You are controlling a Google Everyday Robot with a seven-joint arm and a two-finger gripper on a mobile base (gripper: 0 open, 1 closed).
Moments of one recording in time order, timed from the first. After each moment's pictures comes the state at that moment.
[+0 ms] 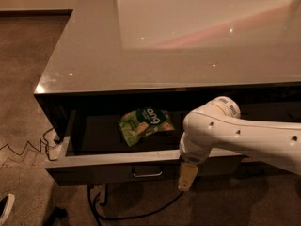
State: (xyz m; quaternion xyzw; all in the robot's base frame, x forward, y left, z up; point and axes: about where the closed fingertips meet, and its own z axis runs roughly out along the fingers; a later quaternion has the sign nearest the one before) arm 0.467 -0.121 0.616 -0.63 0.77 -0.01 0.10
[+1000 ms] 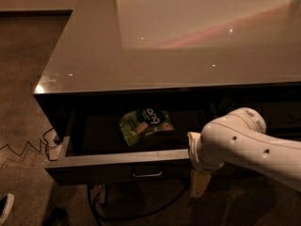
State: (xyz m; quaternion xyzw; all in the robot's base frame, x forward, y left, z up) arm 0.447 -0.136 0.634 -0.67 0.73 -0.03 0.14
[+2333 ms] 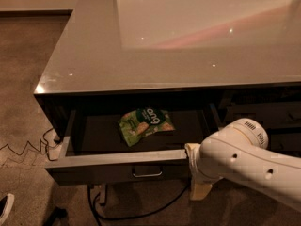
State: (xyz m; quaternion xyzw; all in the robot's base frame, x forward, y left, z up) arm 0.419 -0.134 0.636 -0.70 0.69 -0.05 0.14
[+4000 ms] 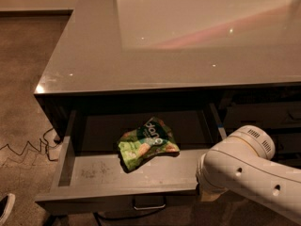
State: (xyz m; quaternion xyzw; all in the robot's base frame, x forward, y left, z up) arm 0.392 -0.163 0.632 -0.70 0.70 -0.07 0.10
